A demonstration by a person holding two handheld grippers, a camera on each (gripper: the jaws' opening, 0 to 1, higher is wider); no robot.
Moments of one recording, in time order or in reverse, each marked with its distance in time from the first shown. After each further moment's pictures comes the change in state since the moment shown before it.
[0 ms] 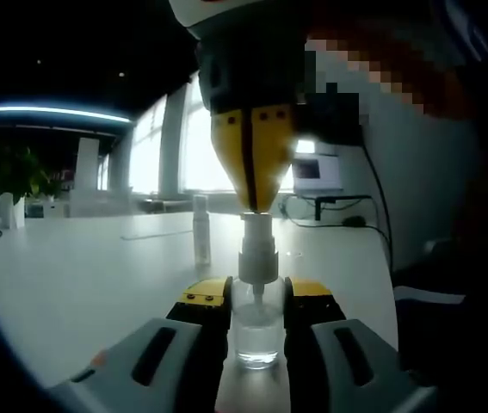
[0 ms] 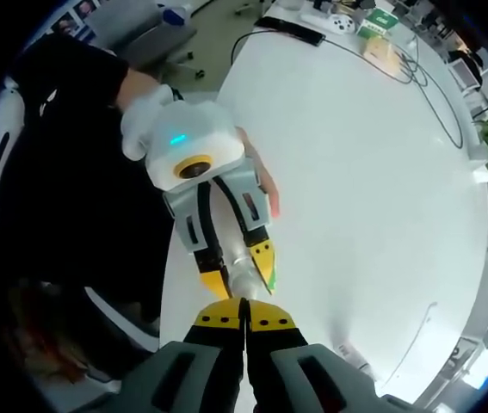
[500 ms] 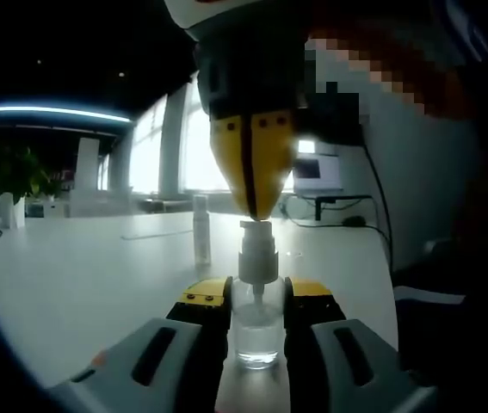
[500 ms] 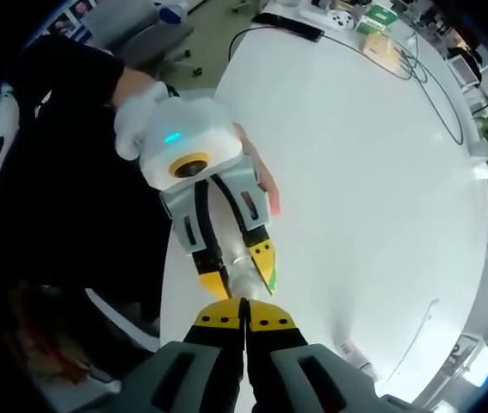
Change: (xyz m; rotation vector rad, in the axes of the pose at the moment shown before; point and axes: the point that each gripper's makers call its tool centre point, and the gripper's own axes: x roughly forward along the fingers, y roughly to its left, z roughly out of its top) left arm 0.000 -0.001 0.001 -0.001 0.001 0.002; right arm 0.005 0.000 0.000 0.011 0.024 0.001
